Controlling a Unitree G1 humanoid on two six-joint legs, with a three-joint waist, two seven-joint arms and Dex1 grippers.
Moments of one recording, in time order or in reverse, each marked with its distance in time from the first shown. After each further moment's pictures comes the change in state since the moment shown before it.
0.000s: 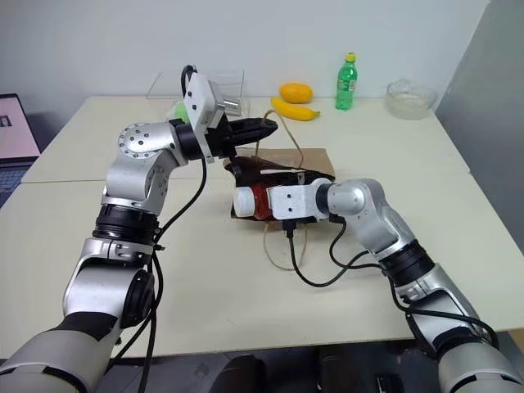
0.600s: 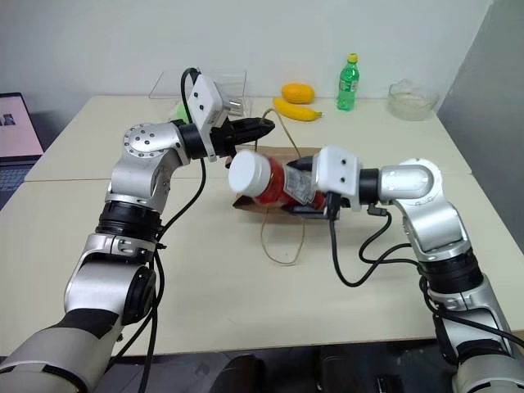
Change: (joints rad) left arm -0.036 -0.008 -0.009 0.108 0.083 -0.026 0.091; right arm 0.066 -0.119 -0.295 -0.243 0.527 0.268 0.127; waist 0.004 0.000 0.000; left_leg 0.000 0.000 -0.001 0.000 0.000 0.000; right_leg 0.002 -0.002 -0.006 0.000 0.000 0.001
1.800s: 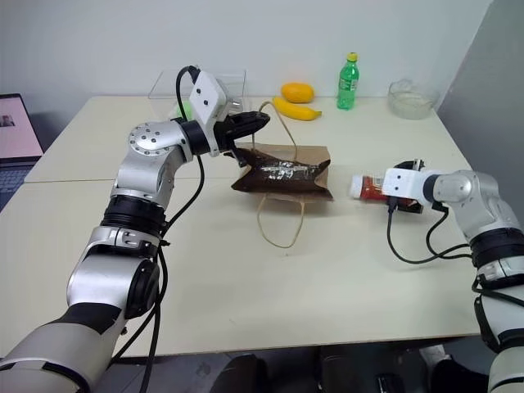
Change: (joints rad) left arm -0.038 -0.016 0.008 0.087 0.034 -0.039 0.076; right arm -0.135 -0.267 0.206 0.870 -0.615 -0.553 -0.280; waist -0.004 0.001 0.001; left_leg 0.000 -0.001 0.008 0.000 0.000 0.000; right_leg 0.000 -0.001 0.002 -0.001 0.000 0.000
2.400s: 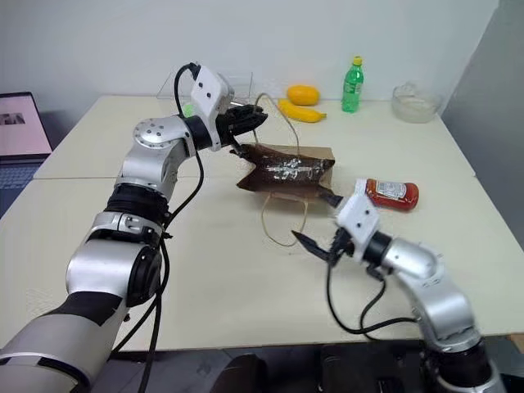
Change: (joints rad) left arm -0.123 -0.012 0.000 0.258 0.051 -0.058 0.072; right arm 0.650 0.389 -0.168 -1.255 0.578 0.736 -0.253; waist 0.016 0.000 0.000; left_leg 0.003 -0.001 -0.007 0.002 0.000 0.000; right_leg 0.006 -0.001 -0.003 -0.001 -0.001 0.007
